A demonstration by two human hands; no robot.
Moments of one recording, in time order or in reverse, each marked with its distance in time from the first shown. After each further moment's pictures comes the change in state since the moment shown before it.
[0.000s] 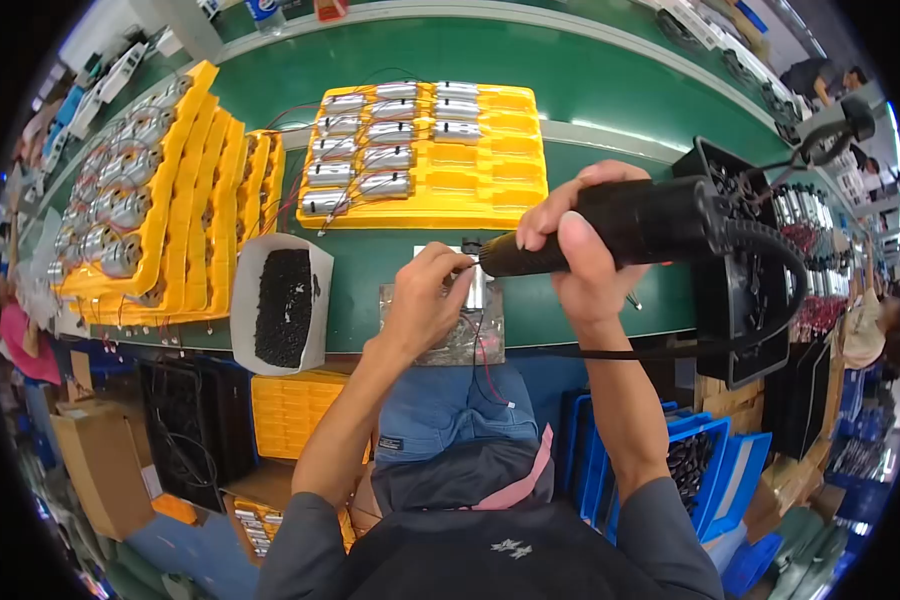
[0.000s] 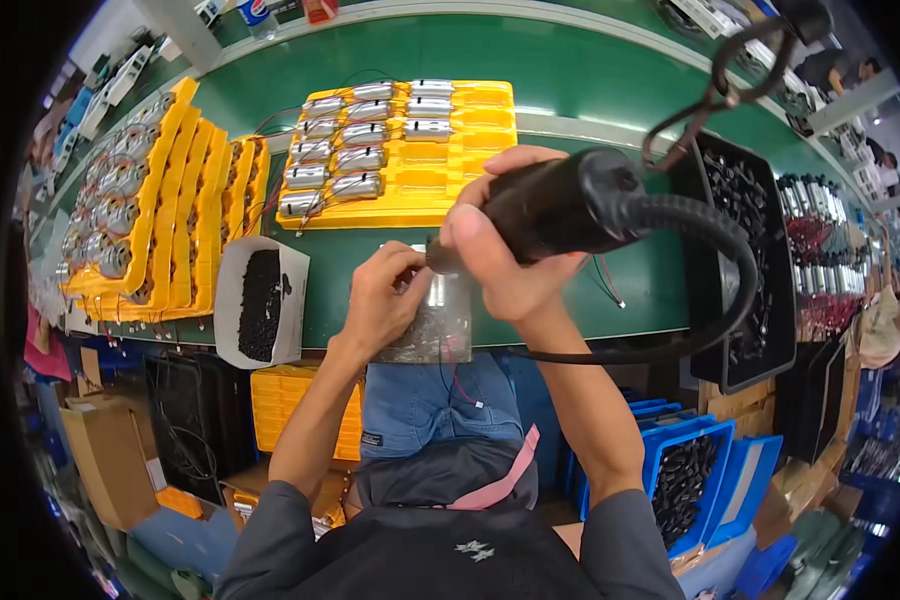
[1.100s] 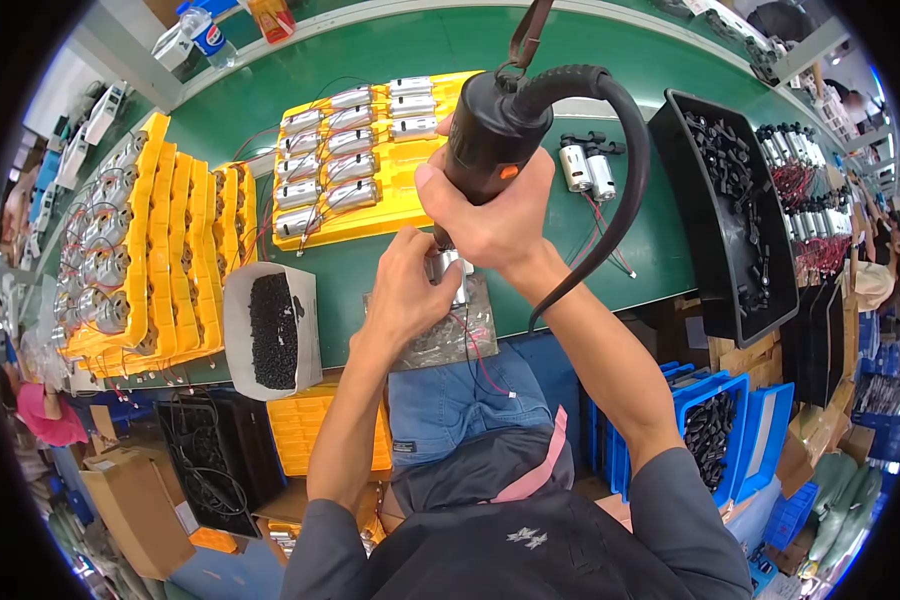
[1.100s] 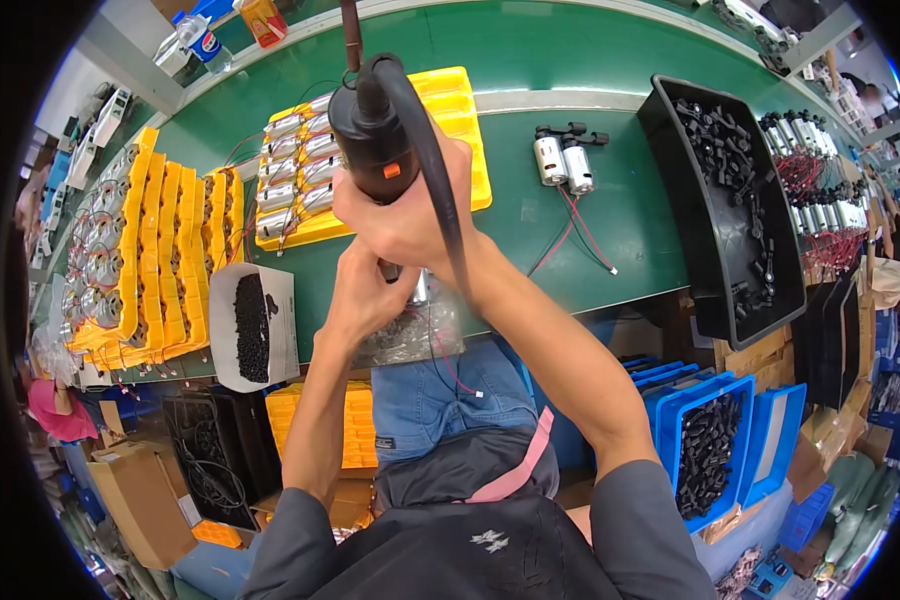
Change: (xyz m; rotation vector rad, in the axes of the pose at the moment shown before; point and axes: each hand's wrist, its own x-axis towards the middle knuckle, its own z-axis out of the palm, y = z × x) left_hand 0.018 -0.002 0.001 0.086 -0.201 -0.158; right_hand 0.019 0.029 0.012 -0.392 -0.094 -0.059
